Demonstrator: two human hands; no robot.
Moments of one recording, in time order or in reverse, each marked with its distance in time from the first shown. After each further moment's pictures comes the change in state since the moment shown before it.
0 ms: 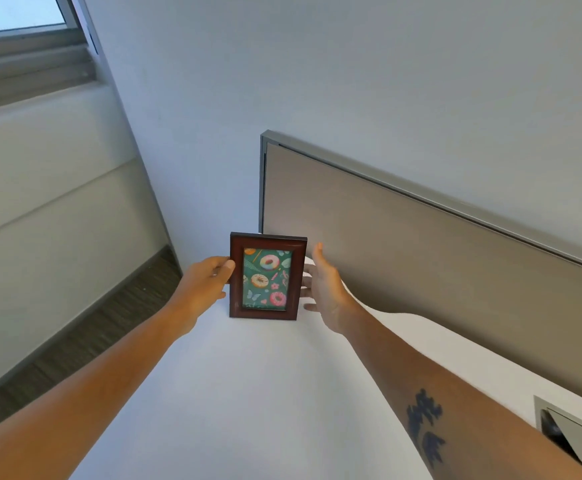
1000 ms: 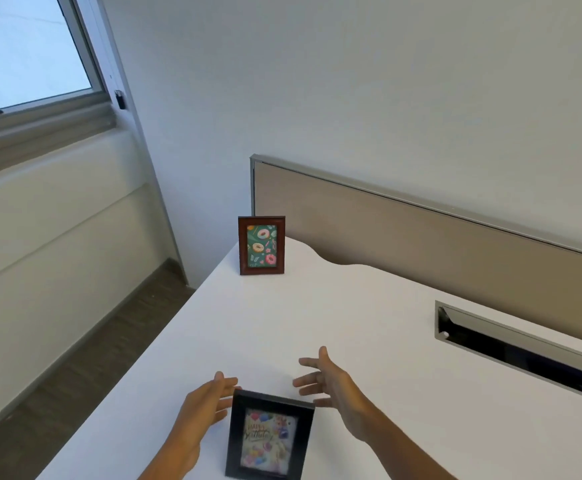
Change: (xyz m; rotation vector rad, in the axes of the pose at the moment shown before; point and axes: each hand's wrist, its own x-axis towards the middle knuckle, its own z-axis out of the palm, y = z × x) left_hand -0.346 -0.140 -0.011 -0.224 -0.195 -0.343; right_hand -0.341 0.202 0.008 -0.096 -0.008 0.103
